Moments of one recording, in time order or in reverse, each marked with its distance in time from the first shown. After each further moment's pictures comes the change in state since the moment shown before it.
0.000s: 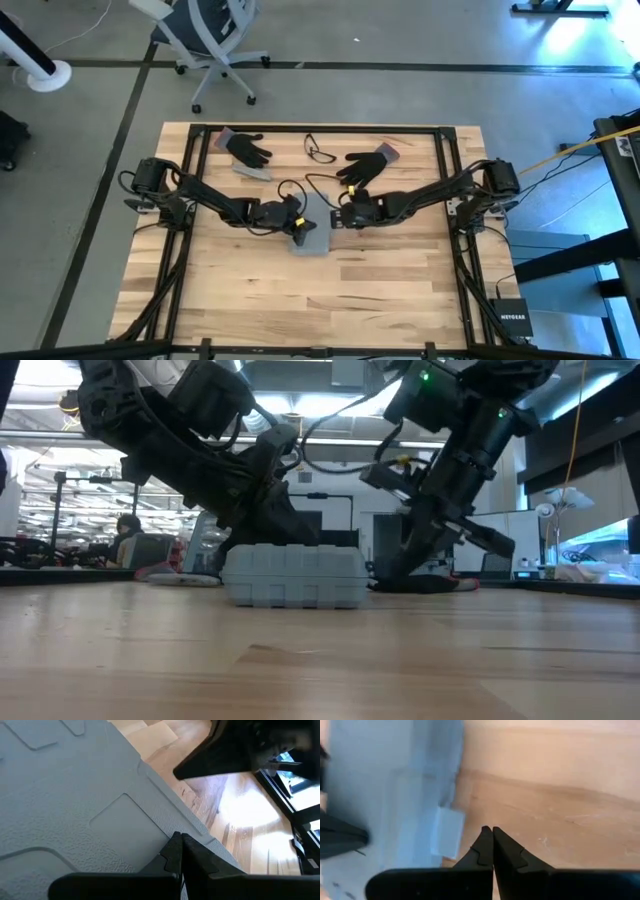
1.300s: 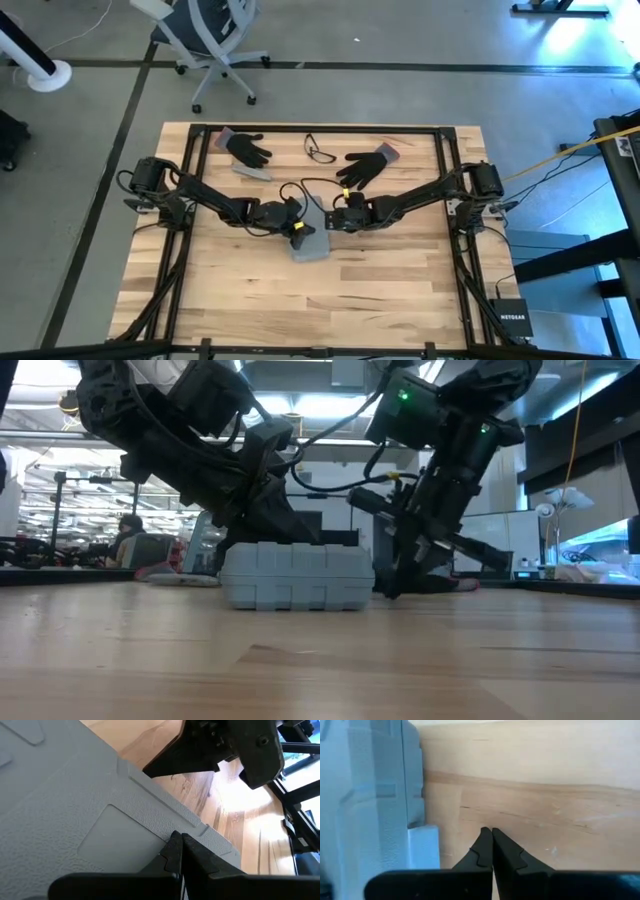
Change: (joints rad) left arm 0.001 -0.004 0.003 -0.034 0.077 0.037; right arm 0.006 0.119 0.078 -0.031 0.032 0.098
